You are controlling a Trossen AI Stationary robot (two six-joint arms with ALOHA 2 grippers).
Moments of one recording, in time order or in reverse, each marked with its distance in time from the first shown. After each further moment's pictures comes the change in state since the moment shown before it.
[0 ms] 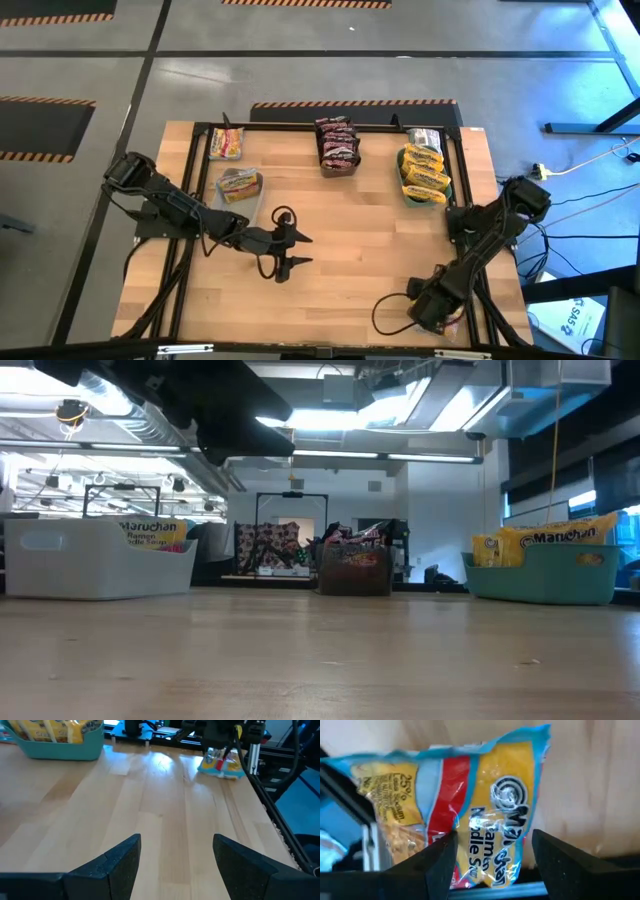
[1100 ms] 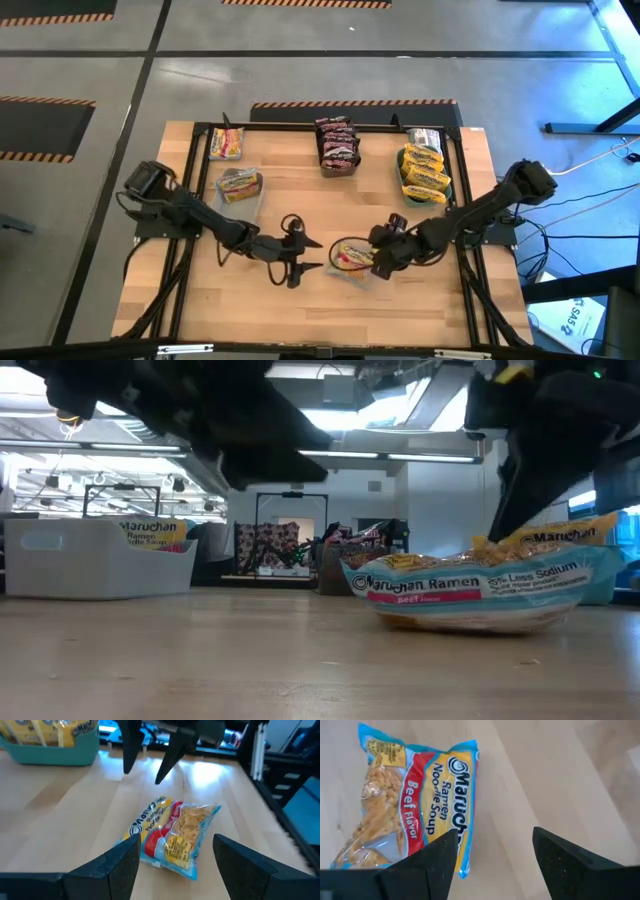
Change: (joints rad) left arm -0.005 0.193 0.019 0.237 -0.027 0.031; right arm -0.407 -0.164 -0.082 0.283 0.701 -0.455
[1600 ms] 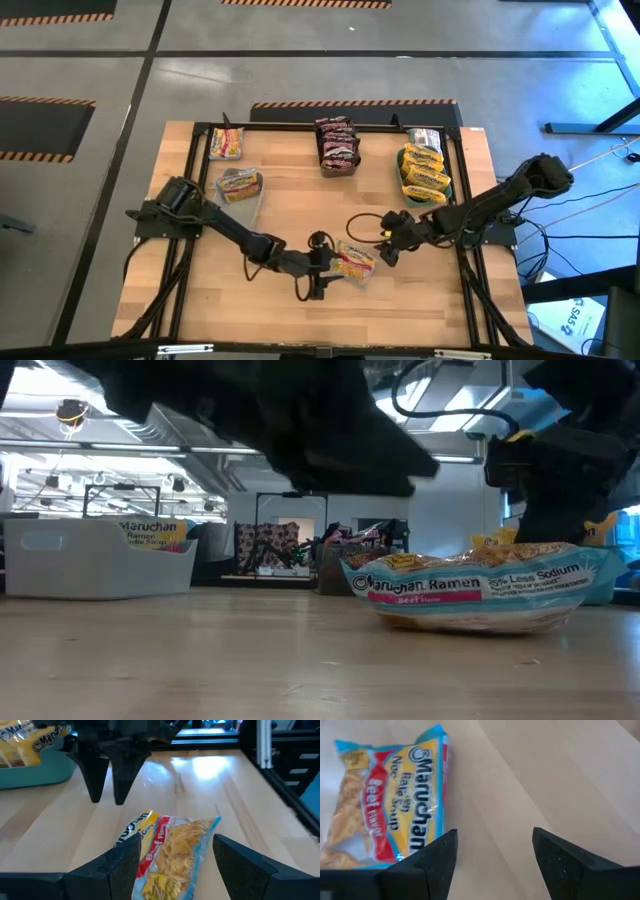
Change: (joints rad) left arm 0.001 0.272 0.289 -0.044 -0.015 0.134; right arm -0.107 -0.204 -0.386 0.403 -0.153 0.102
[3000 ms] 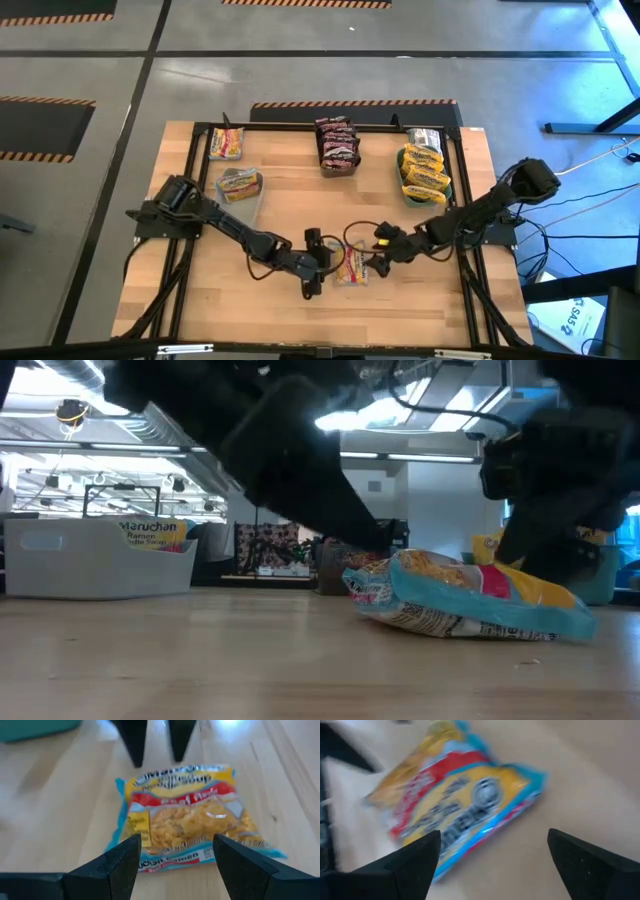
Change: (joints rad) left arm 0.013 -0.012 0.065 -0.368 -0.029 -0.048; right arm 0.078 0.161 -0.009 0.290 -0.017 0.204
